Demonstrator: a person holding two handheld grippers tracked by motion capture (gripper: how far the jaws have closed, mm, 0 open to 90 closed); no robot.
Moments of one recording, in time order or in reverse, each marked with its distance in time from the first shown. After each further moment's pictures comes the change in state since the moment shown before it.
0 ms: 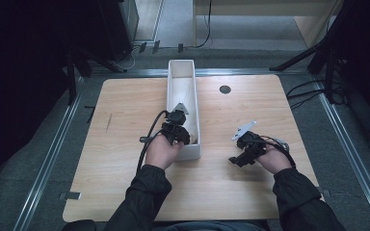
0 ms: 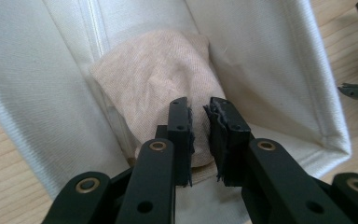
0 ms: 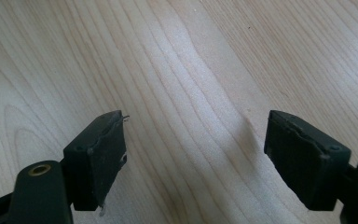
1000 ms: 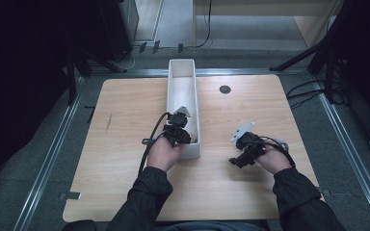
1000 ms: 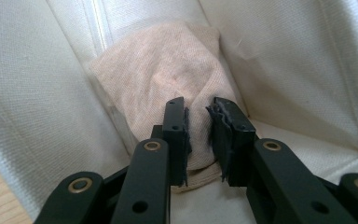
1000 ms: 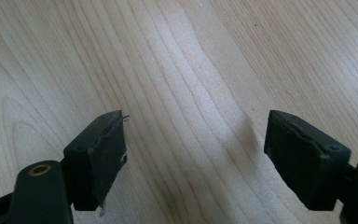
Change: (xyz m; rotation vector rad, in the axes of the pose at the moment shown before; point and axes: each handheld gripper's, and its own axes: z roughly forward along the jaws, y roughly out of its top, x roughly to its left) left arm -0.001 -0.002 0.011 -0.020 0.050 0.032; right arm 0.002 0.001 0.001 0.024 0.000 -0.027
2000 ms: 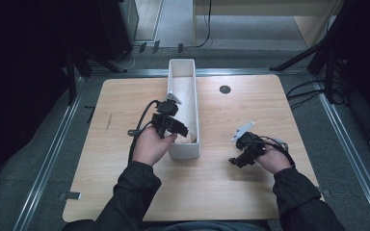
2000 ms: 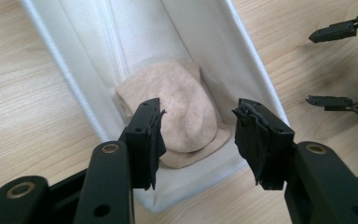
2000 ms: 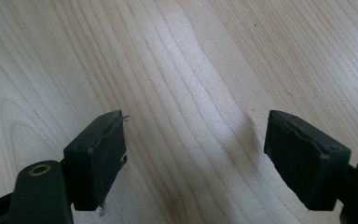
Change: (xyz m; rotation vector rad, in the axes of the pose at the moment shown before) left arm 0.015 0.003 -0.059 -0.100 -0.072 0.027; right arm 0.000 0.000 0.001 -0.001 -0.002 0.007
